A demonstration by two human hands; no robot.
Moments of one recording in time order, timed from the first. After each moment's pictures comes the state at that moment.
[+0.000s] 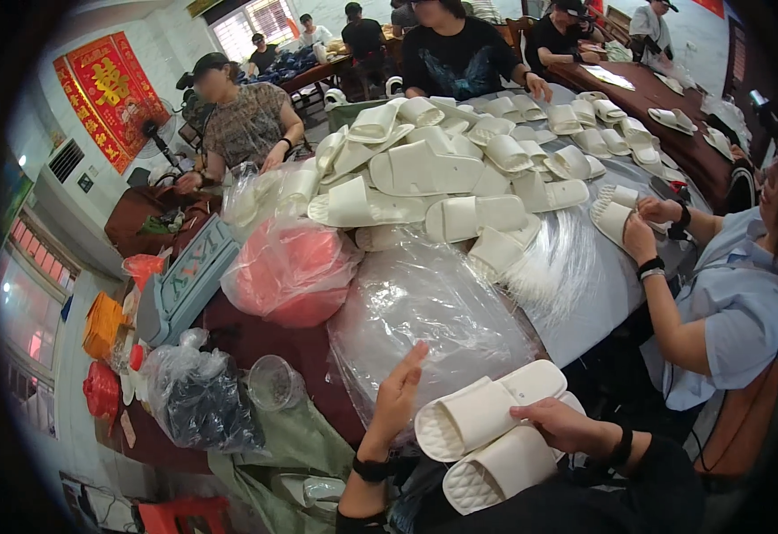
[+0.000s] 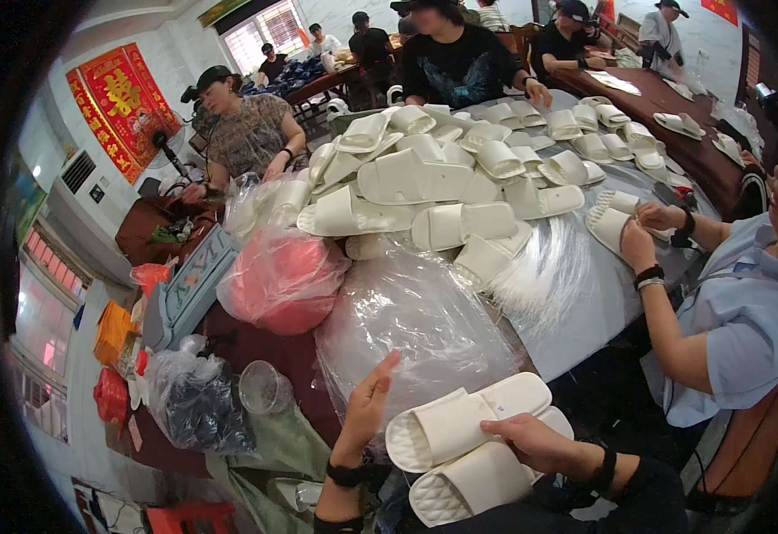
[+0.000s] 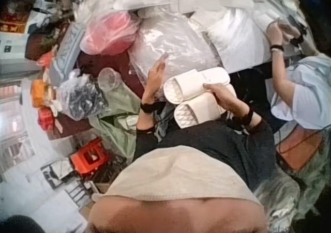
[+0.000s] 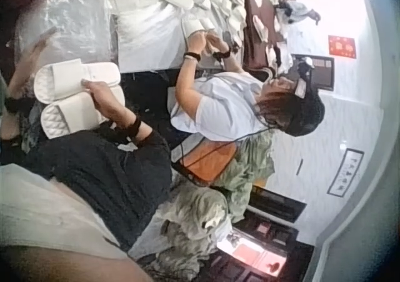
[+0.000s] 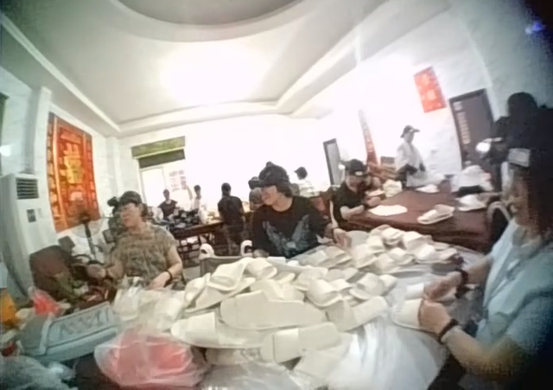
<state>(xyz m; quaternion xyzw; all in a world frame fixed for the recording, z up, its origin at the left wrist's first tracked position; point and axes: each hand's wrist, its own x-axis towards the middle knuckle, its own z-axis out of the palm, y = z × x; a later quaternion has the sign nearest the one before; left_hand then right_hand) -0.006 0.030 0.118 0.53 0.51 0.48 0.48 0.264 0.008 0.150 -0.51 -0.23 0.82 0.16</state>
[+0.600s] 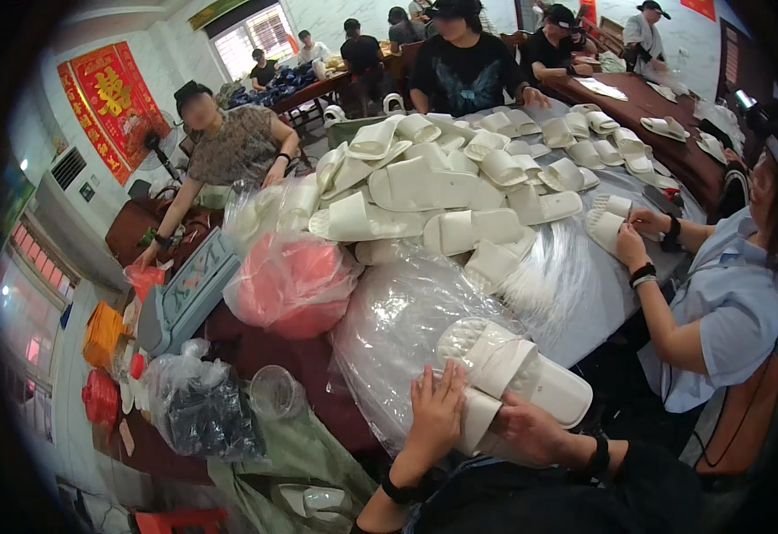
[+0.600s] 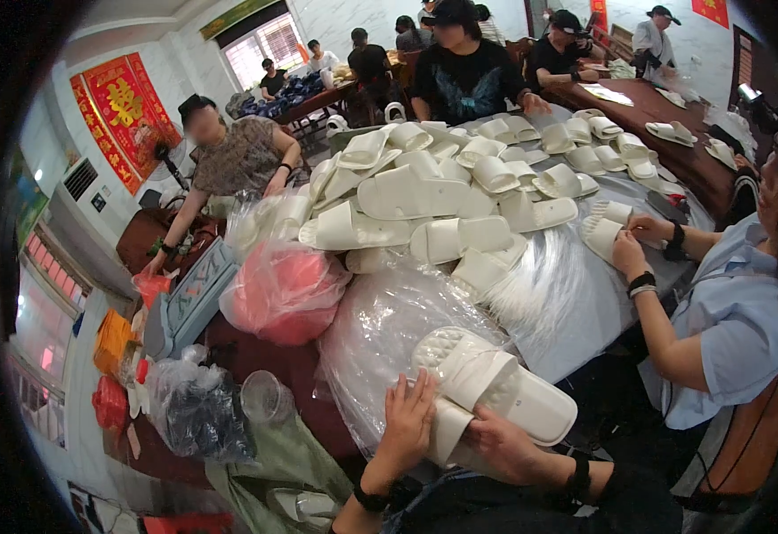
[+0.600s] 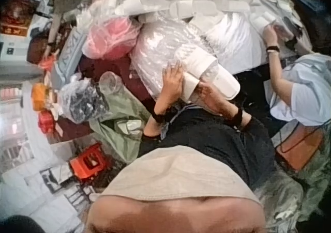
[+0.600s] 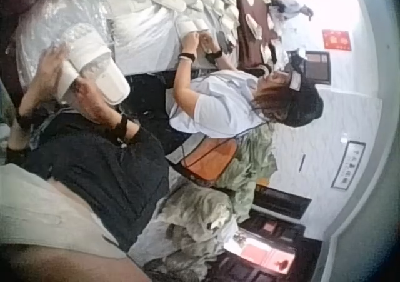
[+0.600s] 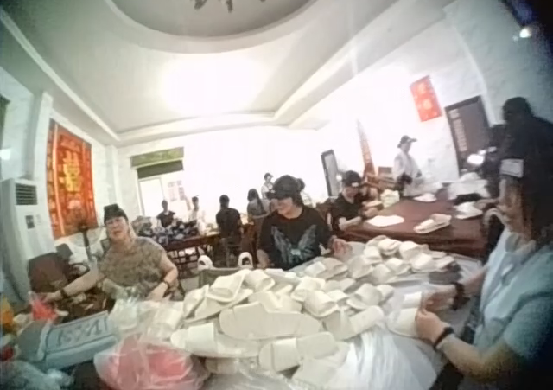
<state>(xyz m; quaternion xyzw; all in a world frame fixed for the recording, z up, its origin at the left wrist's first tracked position) 0.044 0.008 0.108 0.78 0.55 0.27 0.13 0.233 0.000 0.132 -0.26 -0.22 0.87 0.37</state>
